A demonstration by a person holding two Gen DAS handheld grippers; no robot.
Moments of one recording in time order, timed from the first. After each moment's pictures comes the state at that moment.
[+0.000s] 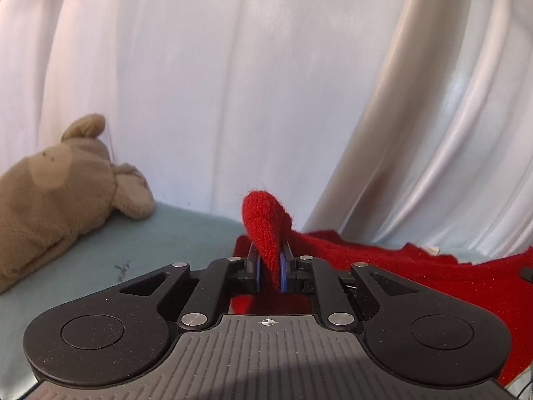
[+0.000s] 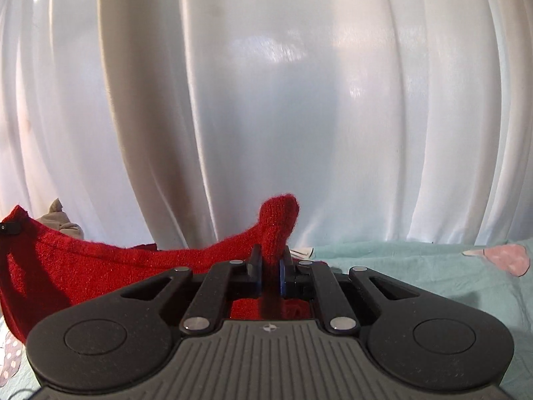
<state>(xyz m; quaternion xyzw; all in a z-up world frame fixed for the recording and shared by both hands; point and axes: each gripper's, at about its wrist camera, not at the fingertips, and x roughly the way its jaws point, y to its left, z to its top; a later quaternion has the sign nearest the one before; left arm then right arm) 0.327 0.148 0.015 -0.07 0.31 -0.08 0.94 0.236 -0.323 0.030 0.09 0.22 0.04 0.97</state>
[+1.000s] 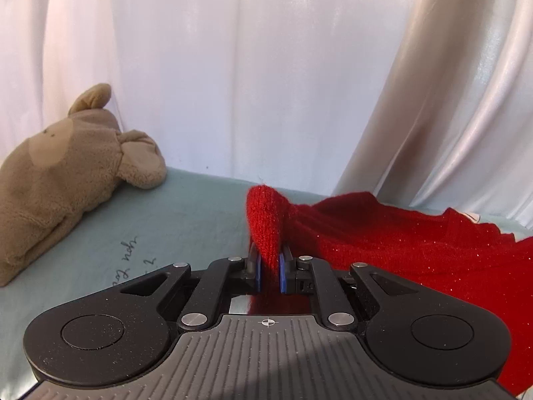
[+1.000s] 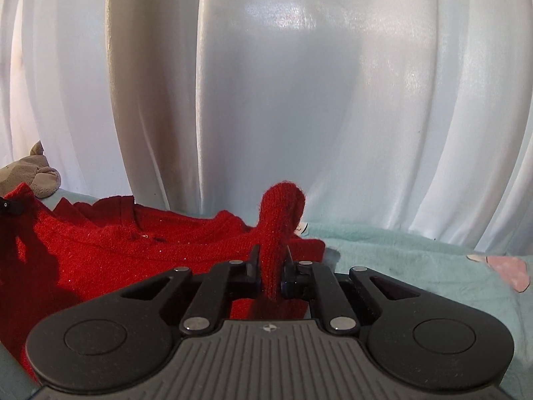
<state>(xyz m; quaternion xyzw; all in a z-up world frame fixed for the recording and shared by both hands) 0.349 0.133 0.003 -0.02 0.35 -0.02 0.94 0.264 -0.299 0.014 0.00 0.26 0.03 0.97</state>
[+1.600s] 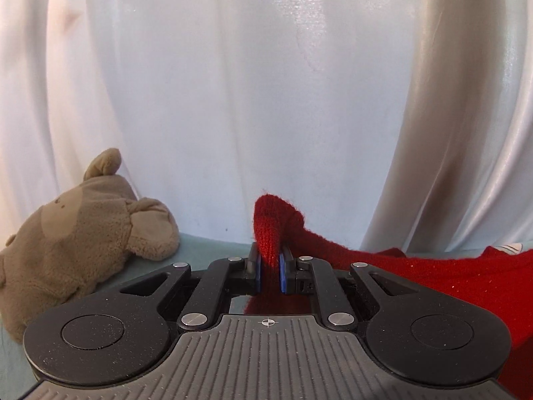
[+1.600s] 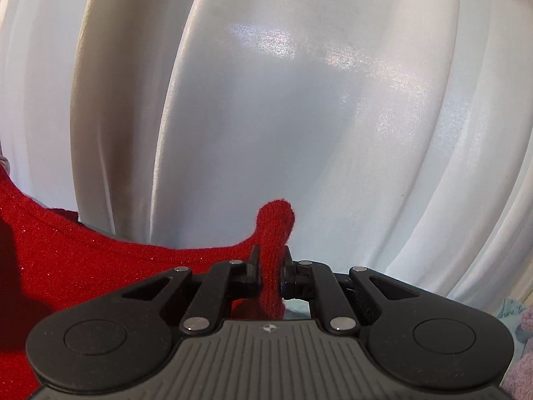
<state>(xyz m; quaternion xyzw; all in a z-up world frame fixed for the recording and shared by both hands) 0.398 0.094 0.008 0.05 0.28 0.04 0.96 0.316 -0.280 0.015 -0.10 0.21 -0.05 0.97</state>
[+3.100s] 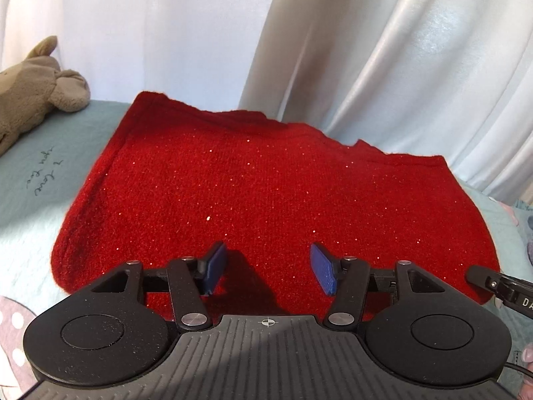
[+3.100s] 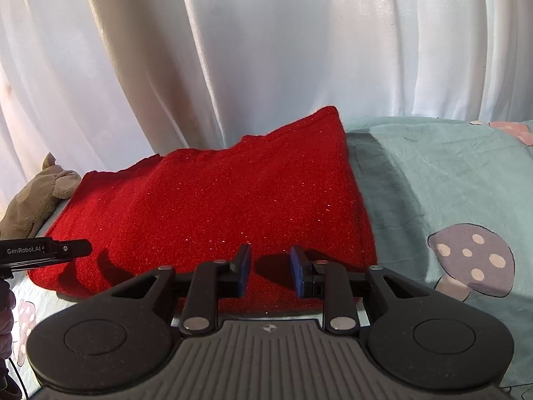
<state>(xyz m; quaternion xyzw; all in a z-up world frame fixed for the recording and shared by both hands) 0.276 0.034 -0.033 -0.06 0.40 -0.10 0.91 0.195 -0.274 -0.020 0.14 0.34 0.02 0.93</state>
